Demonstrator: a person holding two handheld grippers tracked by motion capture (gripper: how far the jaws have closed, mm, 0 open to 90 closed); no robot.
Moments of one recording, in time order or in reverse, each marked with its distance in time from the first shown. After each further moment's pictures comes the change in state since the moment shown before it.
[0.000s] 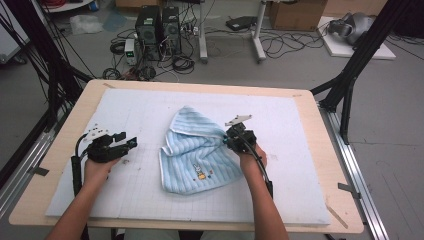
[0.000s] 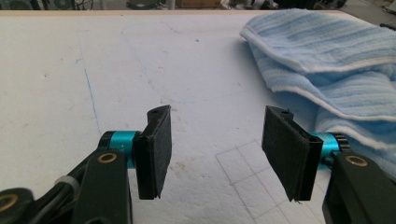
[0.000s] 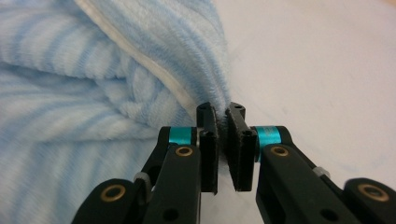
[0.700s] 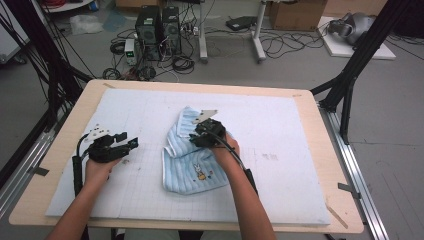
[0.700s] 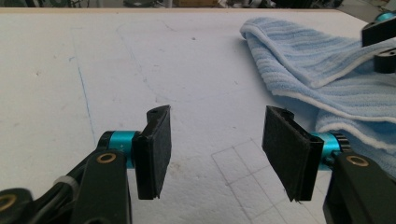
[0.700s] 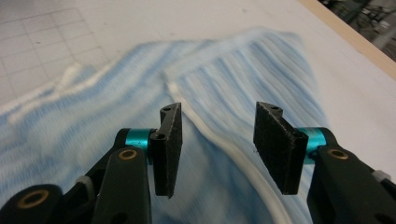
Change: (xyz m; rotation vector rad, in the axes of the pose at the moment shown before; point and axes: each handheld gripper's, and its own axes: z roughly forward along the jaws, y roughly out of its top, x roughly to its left) left arm -0.001 -0.001 0.002 0.004 -0.009 -0.001; right arm 0.062 0.062 0.038 -0.121 0.157 -0.265
